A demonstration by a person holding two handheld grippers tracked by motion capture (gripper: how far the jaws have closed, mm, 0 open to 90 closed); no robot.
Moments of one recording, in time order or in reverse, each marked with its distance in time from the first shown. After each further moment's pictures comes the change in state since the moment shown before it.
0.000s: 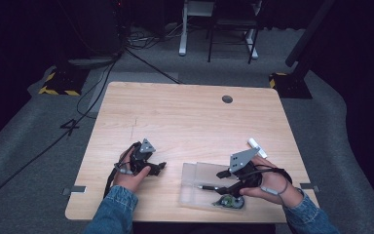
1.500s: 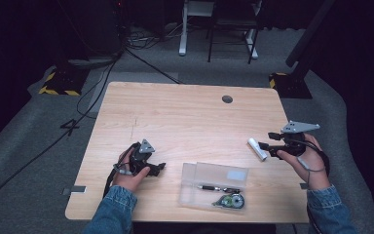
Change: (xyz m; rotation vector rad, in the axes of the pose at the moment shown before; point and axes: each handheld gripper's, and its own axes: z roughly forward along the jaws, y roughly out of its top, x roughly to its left) left arm 0.000 0.000 0.000 0.005 -0.004 -0.002; right arm -0.093 -0.079 -0.093 -0.156 -0.556 0.377
